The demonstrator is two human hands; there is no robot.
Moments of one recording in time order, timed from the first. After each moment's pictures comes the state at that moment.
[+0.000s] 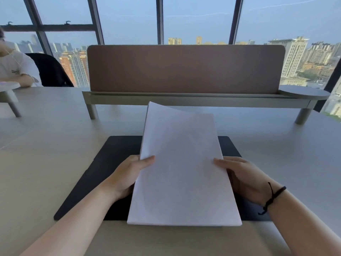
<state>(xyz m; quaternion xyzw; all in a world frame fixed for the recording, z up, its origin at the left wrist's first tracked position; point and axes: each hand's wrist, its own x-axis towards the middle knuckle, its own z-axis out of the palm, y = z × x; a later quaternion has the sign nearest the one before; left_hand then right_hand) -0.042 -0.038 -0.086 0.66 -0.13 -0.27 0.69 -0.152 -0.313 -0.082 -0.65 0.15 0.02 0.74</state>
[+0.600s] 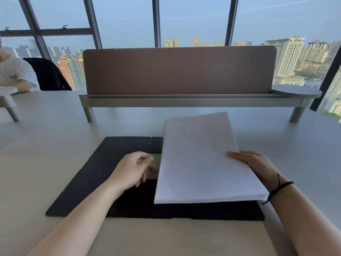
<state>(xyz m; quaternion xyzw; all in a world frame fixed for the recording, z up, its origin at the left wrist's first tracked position) -0.034 -0.051 -0.097 0.85 -0.15 -0.09 0.50 -0.165 -0.352 -0.069 -0.62 0.19 -0.07 0.75</state>
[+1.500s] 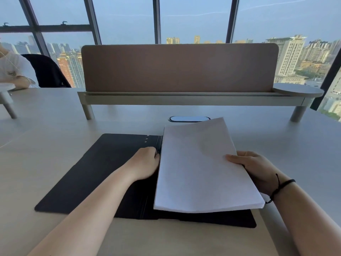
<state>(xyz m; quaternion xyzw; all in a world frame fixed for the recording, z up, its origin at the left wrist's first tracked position) -0.011 -0.089 -0.090 0.94 -0.24 -0.05 0.25 -0.152 -0.369 -0.091 -0.63 0.17 0.01 0.76</state>
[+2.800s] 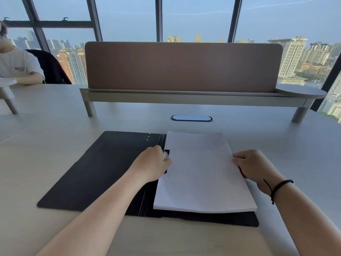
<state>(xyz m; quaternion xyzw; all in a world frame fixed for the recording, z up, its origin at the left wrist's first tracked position) -0.026 -0.098 -0.096 0.94 -0.24 0.01 0.23 -0.140 -0.364 -0.102 -0.82 0.26 -0.11 0.49</state>
